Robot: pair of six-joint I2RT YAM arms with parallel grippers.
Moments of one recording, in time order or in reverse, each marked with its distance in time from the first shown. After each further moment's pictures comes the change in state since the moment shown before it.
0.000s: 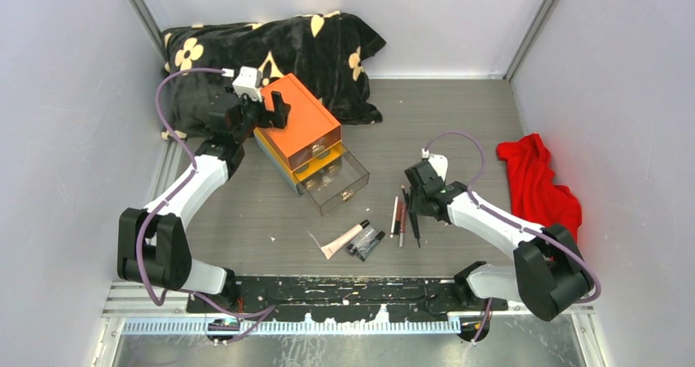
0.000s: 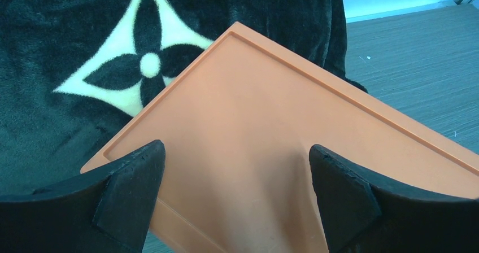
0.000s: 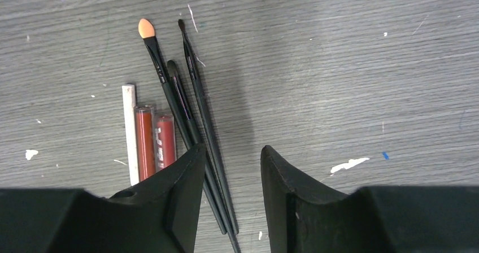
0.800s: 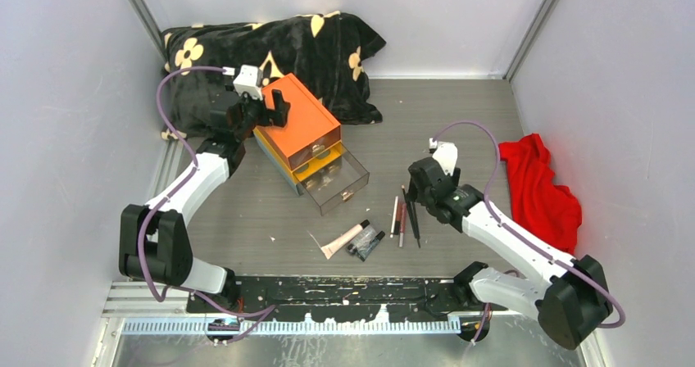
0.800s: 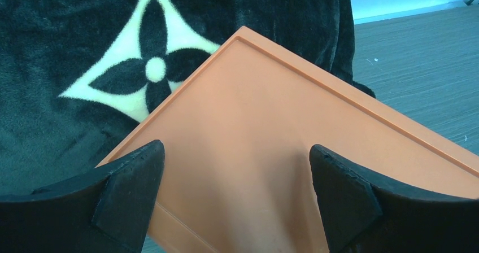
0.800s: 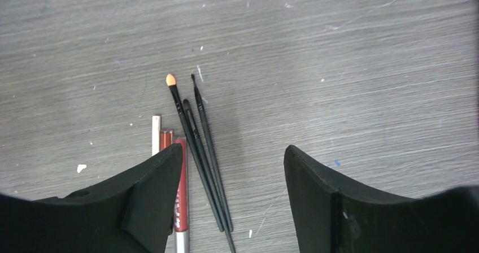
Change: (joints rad) left arm 0.000 0.026 0.020 0.006 -0.018 0.010; right arm 0.091 -0.196 0.071 -0.084 0.212 -0.017
